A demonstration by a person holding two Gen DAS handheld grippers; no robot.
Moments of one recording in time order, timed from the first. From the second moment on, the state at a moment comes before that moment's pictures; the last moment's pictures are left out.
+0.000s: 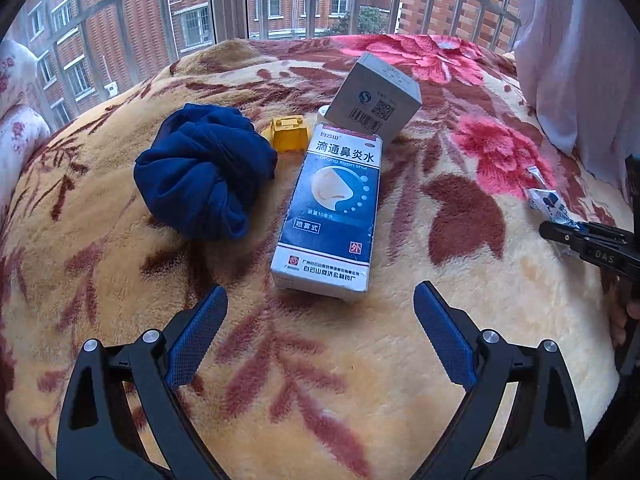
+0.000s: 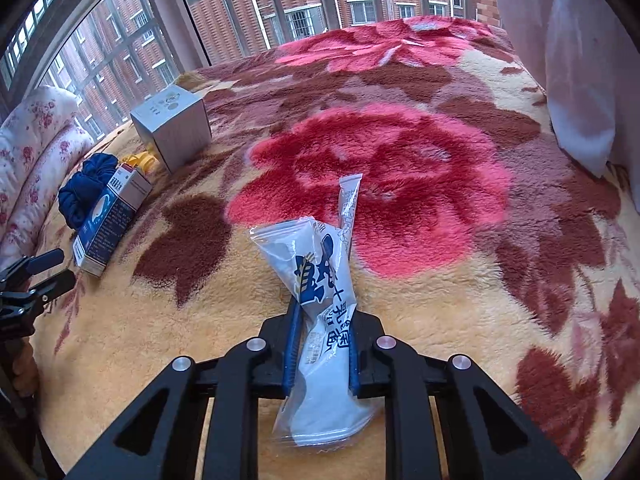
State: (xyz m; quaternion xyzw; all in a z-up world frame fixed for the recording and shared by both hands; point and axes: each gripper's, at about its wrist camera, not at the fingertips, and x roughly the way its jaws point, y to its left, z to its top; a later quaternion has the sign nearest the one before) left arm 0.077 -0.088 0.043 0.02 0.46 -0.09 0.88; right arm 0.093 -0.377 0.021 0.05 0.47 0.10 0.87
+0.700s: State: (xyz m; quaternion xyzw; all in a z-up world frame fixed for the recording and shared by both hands) left arm 0.131 -0.120 0.027 0.09 0.45 -0.04 0.89; right arm 0.093 -0.382 0.017 0.08 0.47 0.12 0.87
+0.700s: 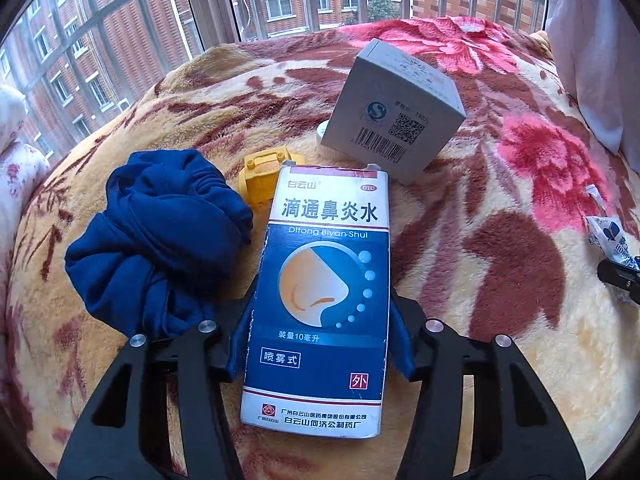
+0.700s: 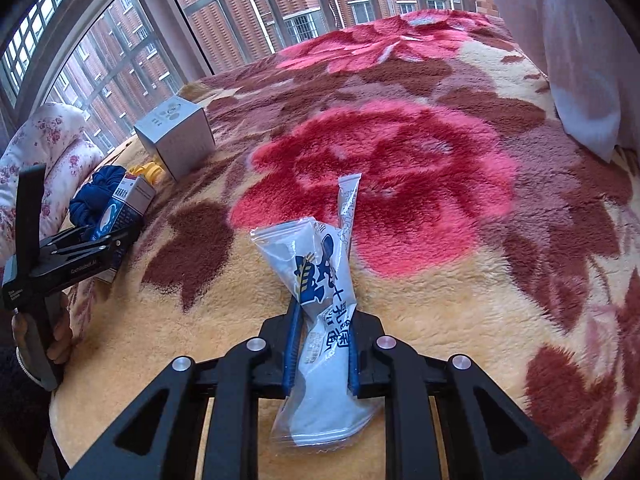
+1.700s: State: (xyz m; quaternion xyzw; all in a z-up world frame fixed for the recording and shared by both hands) left arm -0.073 -0.078 0.093 0.04 0.38 -0.05 0.92; right arm -0.072 -0.253 0.076 0.06 0.39 0.22 0.89
